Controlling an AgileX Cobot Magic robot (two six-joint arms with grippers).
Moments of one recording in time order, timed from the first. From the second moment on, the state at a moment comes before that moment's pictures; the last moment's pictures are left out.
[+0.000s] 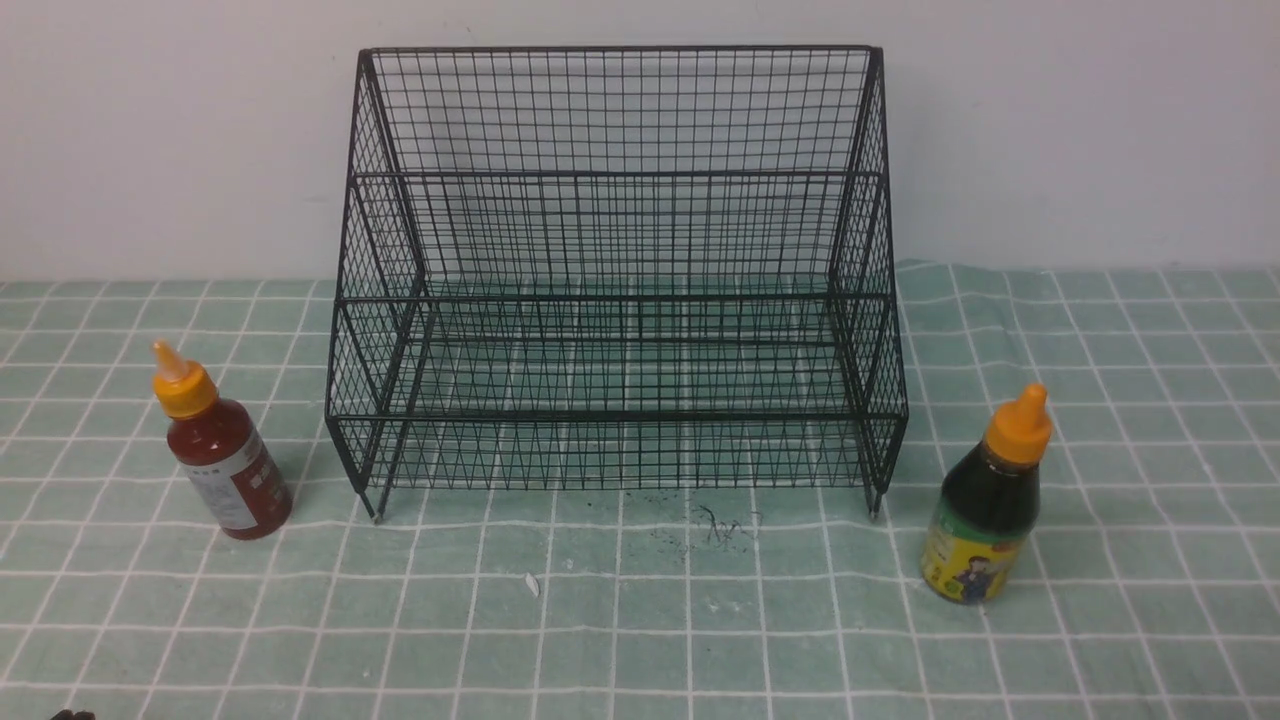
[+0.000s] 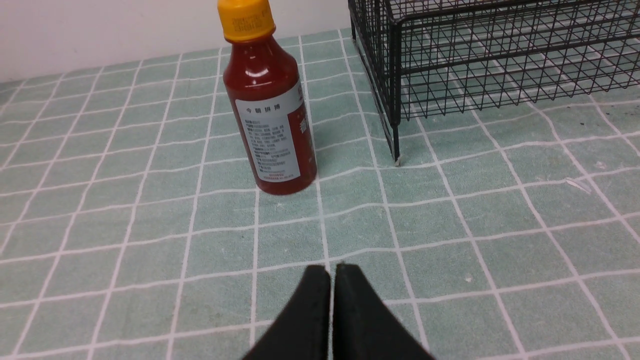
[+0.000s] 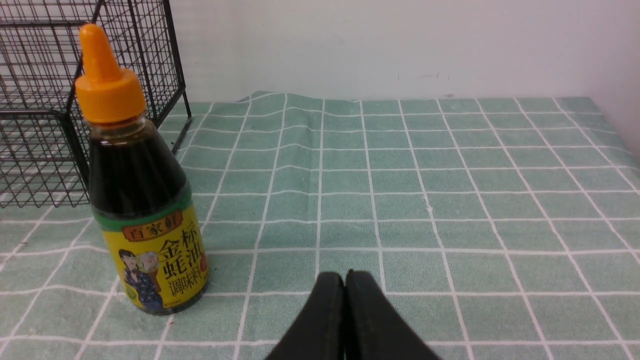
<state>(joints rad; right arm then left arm) -0.02 -0.01 0.02 0.01 0.38 0.04 -0.09 -0.01 0.03 0.03 0.38 0.03</state>
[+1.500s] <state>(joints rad) 0.14 1.34 -1.33 0.26 1.20 -0.14 -0.09 -0.01 0.03 0.03 0.38 0.03</state>
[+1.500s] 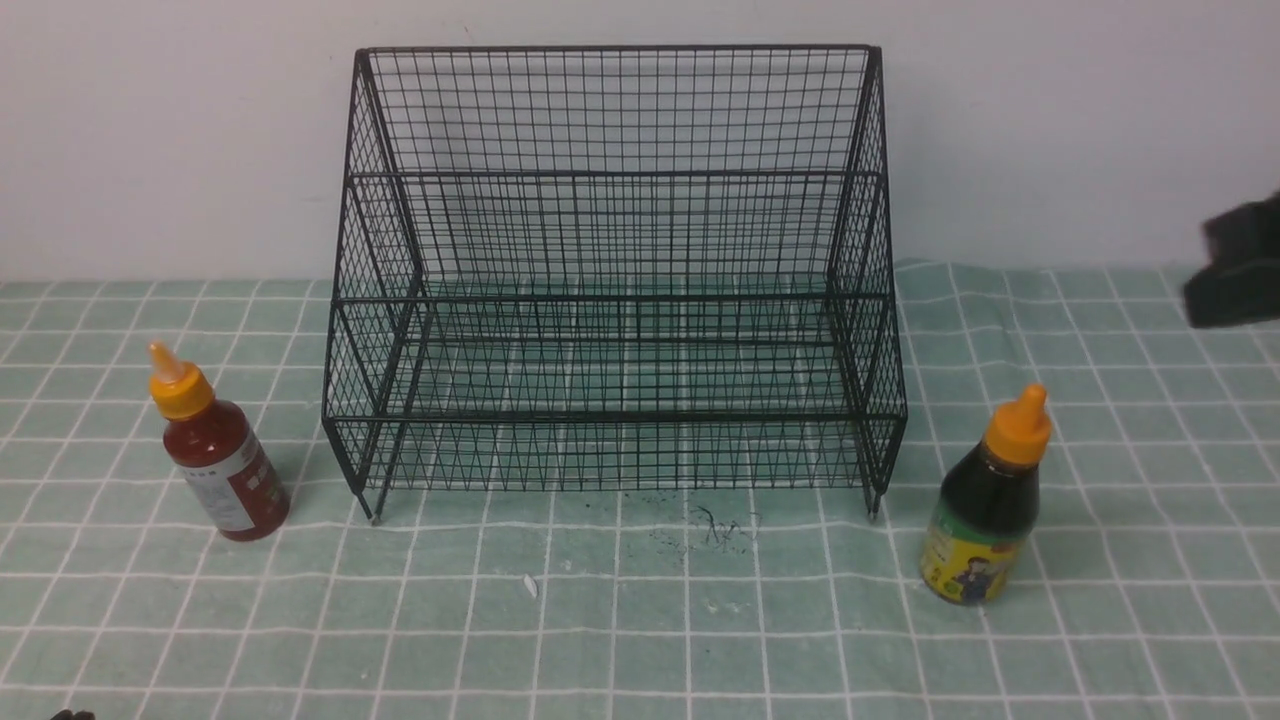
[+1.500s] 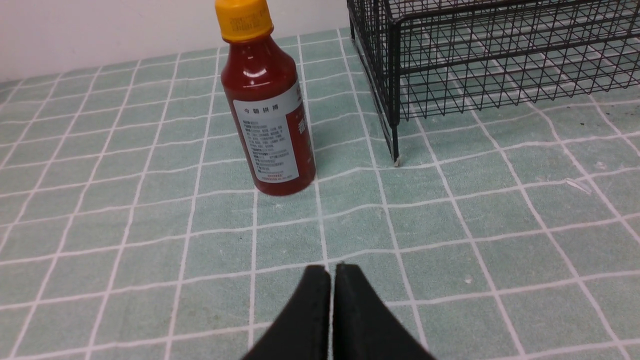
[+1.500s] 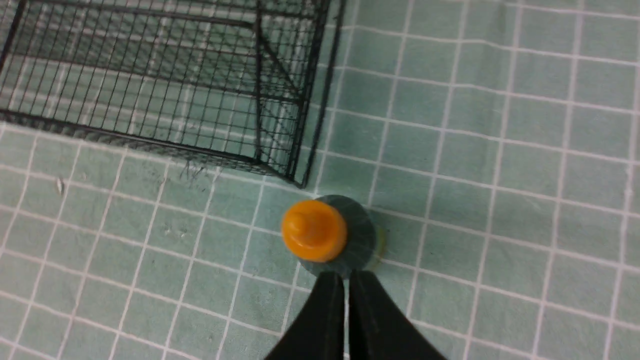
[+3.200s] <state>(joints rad) 0.34 1.56 -1.74 0.17 1.28 -0.05 -0.09 -0.01 0.03 0.03 0.38 0.03</state>
